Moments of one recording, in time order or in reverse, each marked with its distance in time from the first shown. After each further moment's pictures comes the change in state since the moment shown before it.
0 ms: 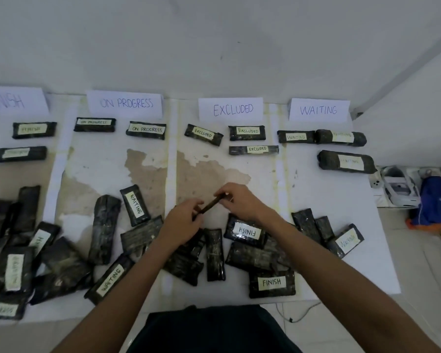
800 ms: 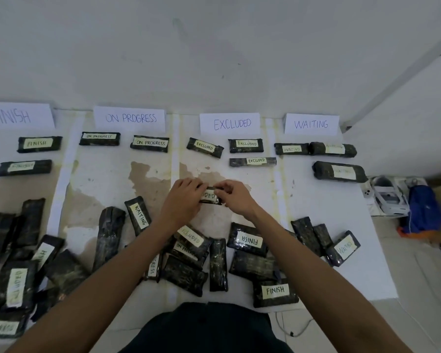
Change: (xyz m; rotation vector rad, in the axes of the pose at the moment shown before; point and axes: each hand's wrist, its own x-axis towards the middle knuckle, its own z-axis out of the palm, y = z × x) left_hand 0.048 0.005 -0.048 0.654 0.187 0.498; right_hand 0.022 -0.033 -0.004 0.432 0.189 0.298
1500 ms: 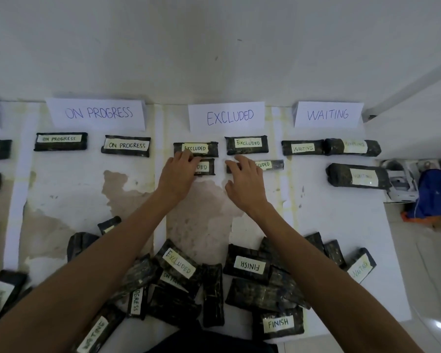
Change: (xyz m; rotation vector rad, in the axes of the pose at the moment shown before) left_hand 0.116 -0.048 0.042 -0.125 -0.193 -0.212; right_hand 0.086 0.023 -0.030 -0.839 0.287 -0.247
